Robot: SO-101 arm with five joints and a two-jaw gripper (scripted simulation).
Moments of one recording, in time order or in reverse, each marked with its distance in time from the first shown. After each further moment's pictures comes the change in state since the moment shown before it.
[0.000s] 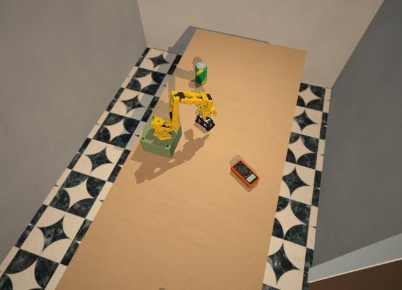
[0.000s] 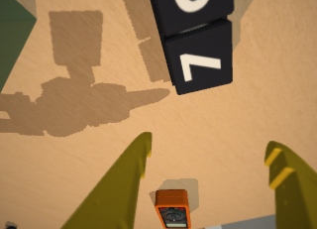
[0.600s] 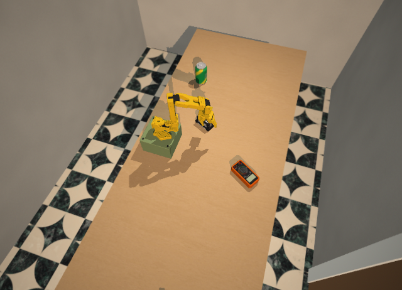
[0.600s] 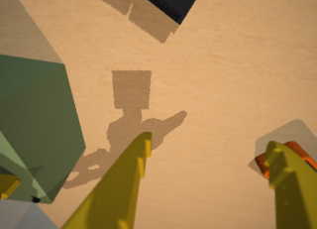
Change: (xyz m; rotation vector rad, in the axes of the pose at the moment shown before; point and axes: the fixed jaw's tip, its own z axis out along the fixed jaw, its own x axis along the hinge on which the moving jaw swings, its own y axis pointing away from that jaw) arm 0.028 0.027 -0.014 -0.005 -0.001 0.716
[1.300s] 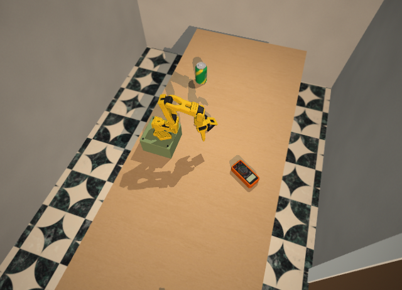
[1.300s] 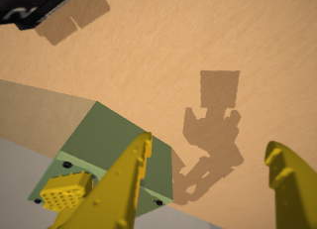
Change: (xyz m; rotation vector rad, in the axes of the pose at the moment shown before) arm 0.046 0.015 -0.013 -0.001 -0.003 1.000
